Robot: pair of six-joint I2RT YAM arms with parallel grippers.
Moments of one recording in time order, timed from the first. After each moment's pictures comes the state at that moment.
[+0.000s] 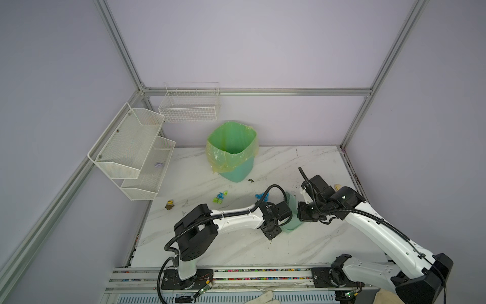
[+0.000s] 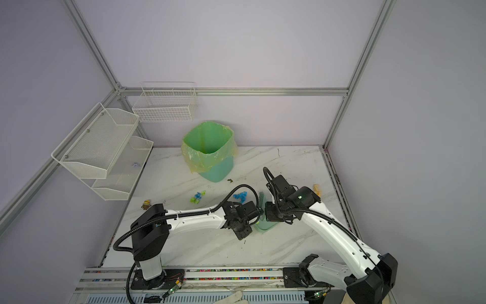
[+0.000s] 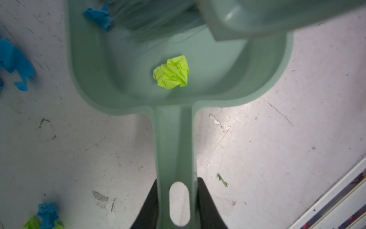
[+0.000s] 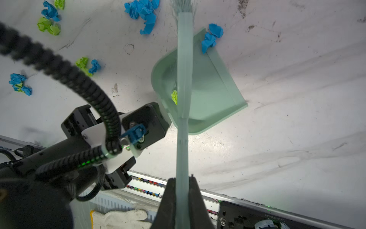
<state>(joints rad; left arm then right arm) -1.10 1.85 1.32 -0.77 -0.11 -0.10 0.63 1.13 1.14 -1.20 -0.08 0.61</state>
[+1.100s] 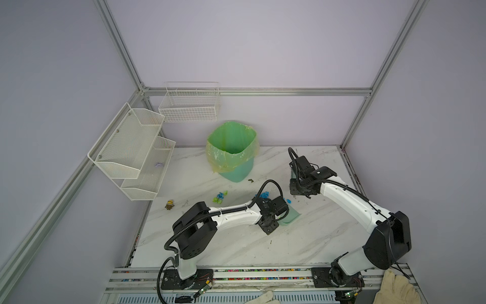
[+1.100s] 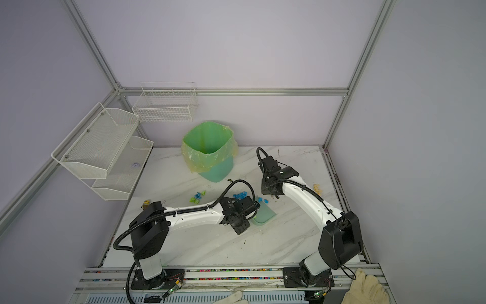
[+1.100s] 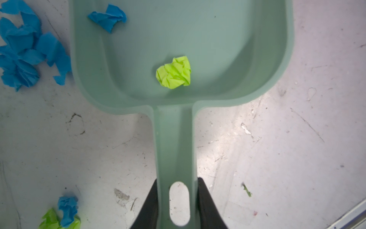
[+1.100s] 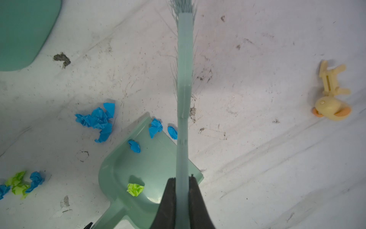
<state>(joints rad) -1.04 1.85 1.32 -0.76 -0.13 -0.12 0.52 1.51 1.27 -0.93 0.20 0.51</state>
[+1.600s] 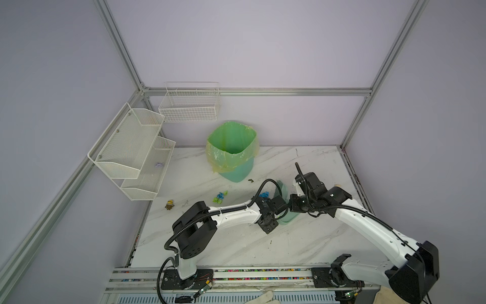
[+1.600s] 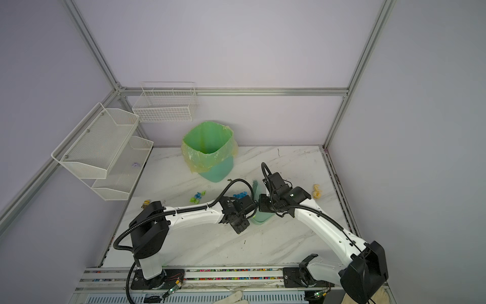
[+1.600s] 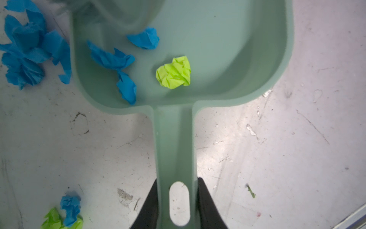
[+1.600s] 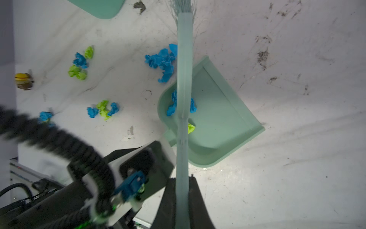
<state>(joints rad) -1.03 1.85 1.32 -0.76 -0.13 -0.12 0.60 1.15 1.02 -0.84 -0.11 0.63</state>
